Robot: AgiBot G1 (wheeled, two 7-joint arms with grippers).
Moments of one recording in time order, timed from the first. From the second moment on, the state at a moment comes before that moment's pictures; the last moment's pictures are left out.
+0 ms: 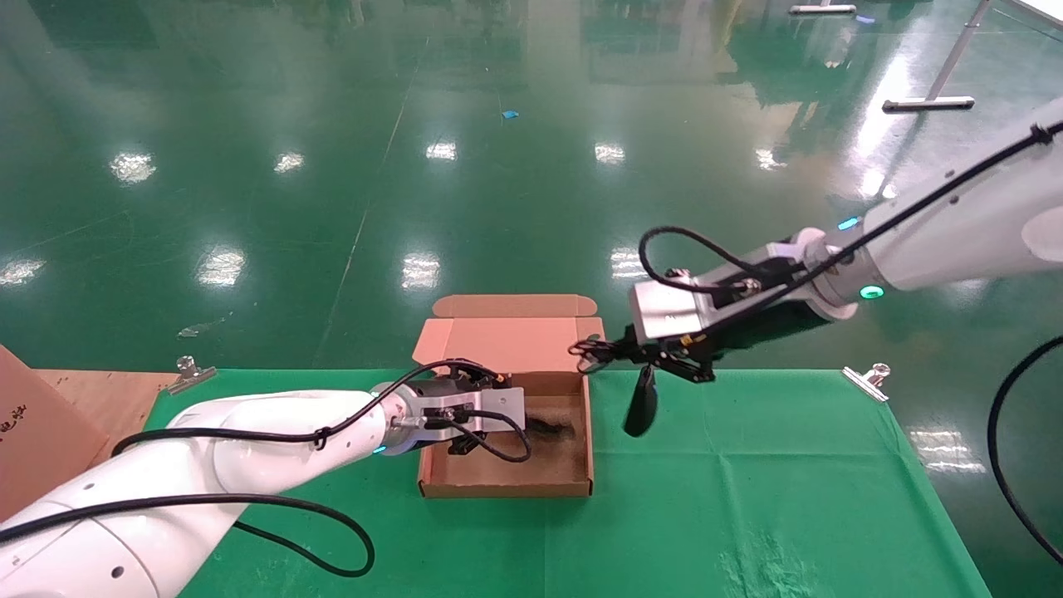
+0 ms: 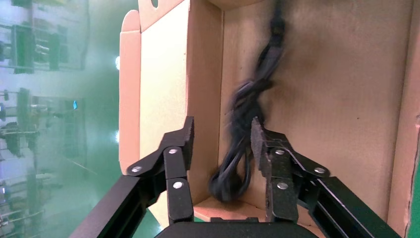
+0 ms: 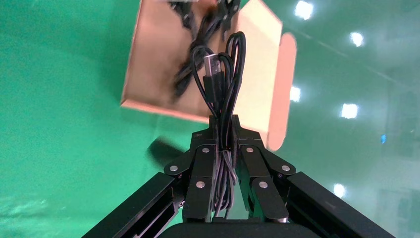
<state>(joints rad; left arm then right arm) -1.51 1.36 1.10 -0.53 1.79 0.52 0.02 1.94 -1.27 -0.66 0.31 -1.84 -1.35 -0.46</state>
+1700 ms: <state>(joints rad) -1.50 0.85 0.99 -0.98 1.52 0.64 0.01 1.65 -1.38 -1.31 0.70 -1.68 -0.62 -0.12</state>
